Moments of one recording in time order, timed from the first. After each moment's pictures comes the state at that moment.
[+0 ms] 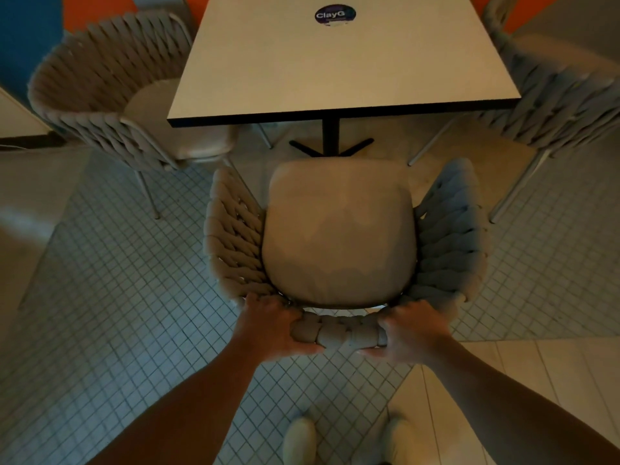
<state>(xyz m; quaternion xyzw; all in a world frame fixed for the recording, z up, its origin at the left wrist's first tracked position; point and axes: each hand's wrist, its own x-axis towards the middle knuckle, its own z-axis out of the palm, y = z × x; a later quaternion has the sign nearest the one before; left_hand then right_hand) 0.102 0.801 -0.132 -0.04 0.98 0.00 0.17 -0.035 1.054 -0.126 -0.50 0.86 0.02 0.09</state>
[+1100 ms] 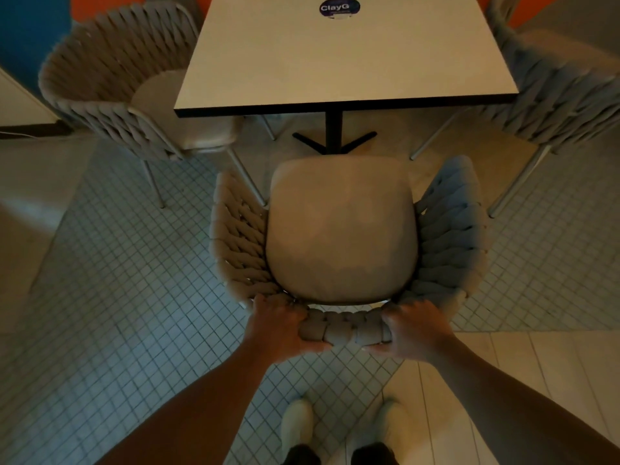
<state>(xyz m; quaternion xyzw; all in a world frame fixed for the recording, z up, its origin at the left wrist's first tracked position) 0.122 0.835 -0.140 -0.08 0.98 0.02 0.17 -0.025 1.079 -0.125 -0.48 0.87 0.03 0.12</state>
